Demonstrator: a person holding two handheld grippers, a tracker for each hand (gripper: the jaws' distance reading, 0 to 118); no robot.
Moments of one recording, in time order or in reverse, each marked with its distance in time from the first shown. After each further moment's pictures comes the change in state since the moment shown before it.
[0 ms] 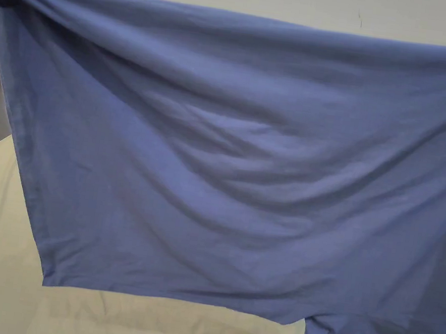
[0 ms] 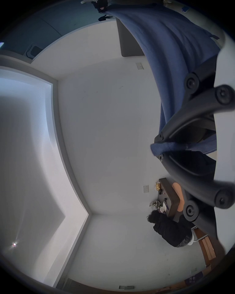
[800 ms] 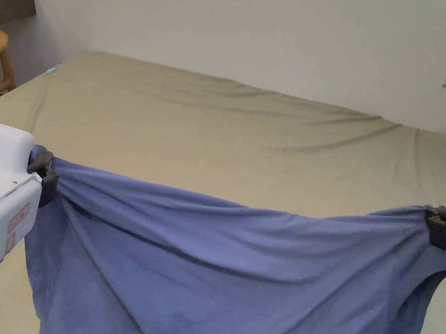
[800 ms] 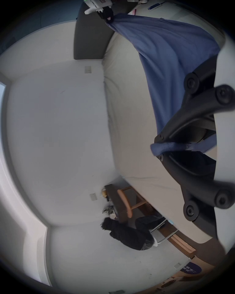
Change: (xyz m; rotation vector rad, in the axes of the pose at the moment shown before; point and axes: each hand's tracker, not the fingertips) left arm 0.019 -0.255 0.037 -0.438 -0.030 -0.028; right arm -0.096 -0.232 -0.054 -0.509 0.256 0.156
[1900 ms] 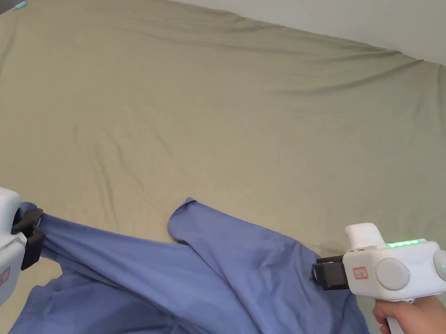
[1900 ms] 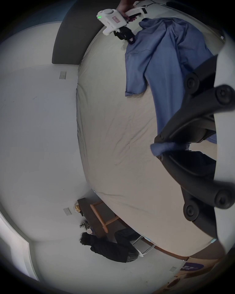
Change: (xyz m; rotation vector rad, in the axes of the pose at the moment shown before) left arm 0.035 -0.123 -0.051 -0.319 -0.097 -0.049; right arm -0.114 -0.146 -0.226 -0.544 0.252 0.042
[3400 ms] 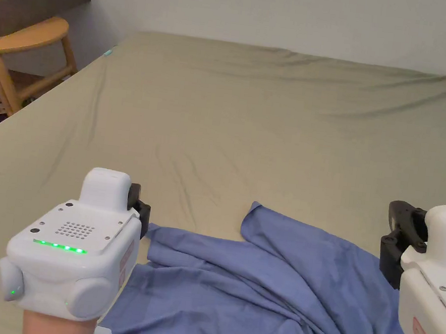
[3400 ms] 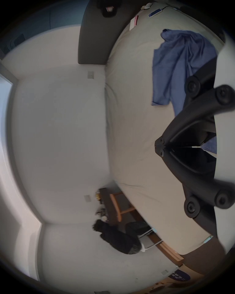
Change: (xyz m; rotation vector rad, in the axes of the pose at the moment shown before) left arm 0.011 0.004 0.066 0.187 0.037 0.112; right arm -0.161 -0.085 0.292 0.786 -0.153 0.018
